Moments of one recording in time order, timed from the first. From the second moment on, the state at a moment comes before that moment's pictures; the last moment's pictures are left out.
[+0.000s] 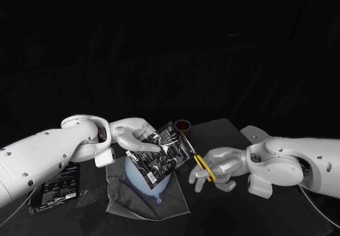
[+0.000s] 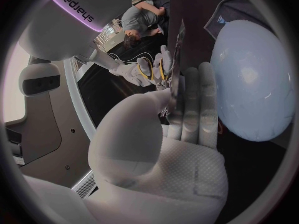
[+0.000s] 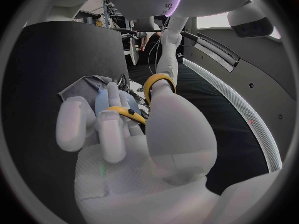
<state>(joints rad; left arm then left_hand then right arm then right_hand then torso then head) 1.35 -0.48 0.01 1.21 -0.93 0.46 0.29 1.45 -0.02 0.60 0.11 0.04 0.89 0.13 0.34 0.55 1.33 0.07 0.12 0.19 1.31 0.00 0.31 0.46 0.16 1.32 0.08 0.38 0.13 1.30 -1.34 -0.21 1.91 -0.34 0.24 -0.09 1.24 -0.10 -0.11 0.27 0.05 0.84 0.20 0.08 0.68 1.08 0.13 0.09 0.28 1.47 0.05 1.50 1.31 0.08 1.40 0.15 1.25 1.31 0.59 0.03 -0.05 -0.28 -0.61</state>
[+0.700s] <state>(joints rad) 1.35 -0.50 0.01 1.24 -1.01 0.46 0.31 1.45 -0.02 0.60 0.11 0.04 0.89 0.14 0.33 0.55 1.33 0.07 0.12 0.20 1.31 0.01 0.31 0.46 0.16 1.31 0.08 0.38 0.13 1.30 -1.35 -0.21 1.93 -0.38 0.35 -0.15 1.27 -0.09 -0.14 0.29 0.05 0.86 0.20 0.08 0.69 1.10 0.13 0.10 0.27 1.47 0.05 1.50 1.31 0.08 1.40 0.15 1.25 1.31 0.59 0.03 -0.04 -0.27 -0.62</state>
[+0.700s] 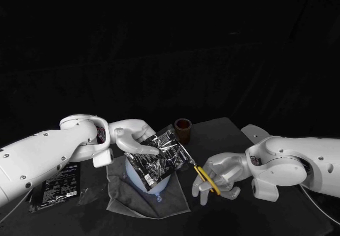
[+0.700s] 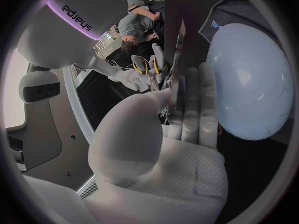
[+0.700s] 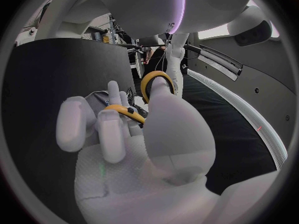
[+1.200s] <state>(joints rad) 1.35 -0.51 0.01 1.27 -1.03 0.47 0.31 1.45 -0.02 0.60 0.11 0.04 0.89 0.13 0.34 0.55 1.33 0.07 0.12 0.20 1.30 0.00 0.31 0.46 0.16 1.31 0.08 0.38 0.13 1.32 -1.33 -0.21 1.91 -0.38 0.36 -0.15 1.27 -0.08 -0.14 0.28 0.05 0.86 0.20 0.08 0.69 1.10 0.13 0.10 0.27 1.47 0.05 1.50 1.31 0.07 1.40 0.15 1.25 1.31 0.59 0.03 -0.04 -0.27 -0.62</state>
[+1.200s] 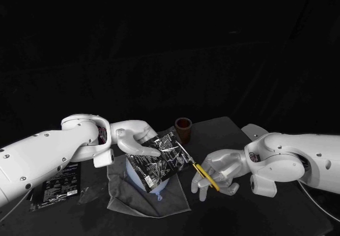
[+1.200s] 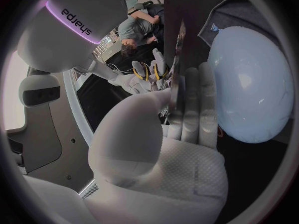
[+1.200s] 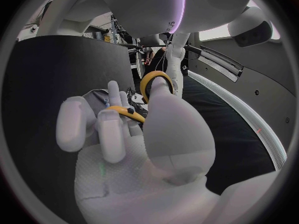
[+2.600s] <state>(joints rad) 1.35 -0.51 0.01 1.30 -1.04 0.48 0.31 1.45 -0.02 0.60 0.11 0.04 0.90 0.14 0.34 0.55 1.33 0.07 0.12 0.20 1.31 0.01 0.31 0.47 0.16 1.31 0.08 0.38 0.13 1.34 -1.29 -0.21 1.87 -0.37 0.35 -0.12 1.33 -0.06 -0.18 0.27 0.05 0.86 0.19 0.09 0.69 1.10 0.12 0.11 0.24 1.47 0.05 1.49 1.31 0.07 1.40 0.15 1.24 1.31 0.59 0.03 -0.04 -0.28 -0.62</state>
